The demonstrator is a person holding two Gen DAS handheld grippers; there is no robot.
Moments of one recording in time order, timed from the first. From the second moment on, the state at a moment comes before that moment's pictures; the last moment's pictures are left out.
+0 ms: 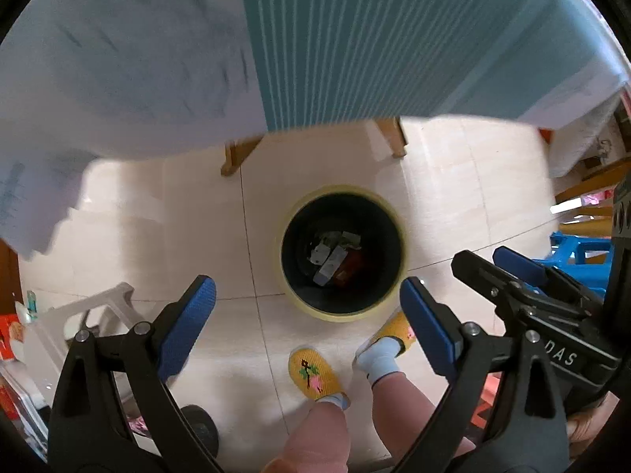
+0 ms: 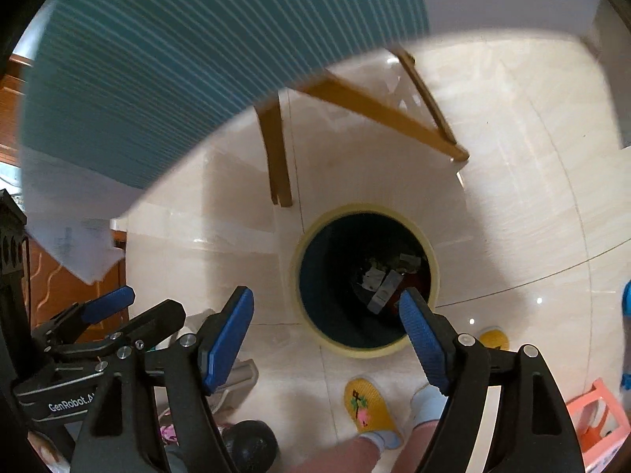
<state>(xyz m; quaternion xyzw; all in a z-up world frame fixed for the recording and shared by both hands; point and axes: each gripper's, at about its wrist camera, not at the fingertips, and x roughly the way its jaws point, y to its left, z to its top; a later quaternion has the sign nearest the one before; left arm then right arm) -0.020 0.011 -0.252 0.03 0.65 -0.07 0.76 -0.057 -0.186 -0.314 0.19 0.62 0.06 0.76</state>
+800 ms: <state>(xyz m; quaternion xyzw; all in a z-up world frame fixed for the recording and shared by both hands) -0.065 0.018 0.085 0.03 0.46 -0.14 0.88 -0.118 -0.162 0.050 0.14 0.48 0.06 0.86</state>
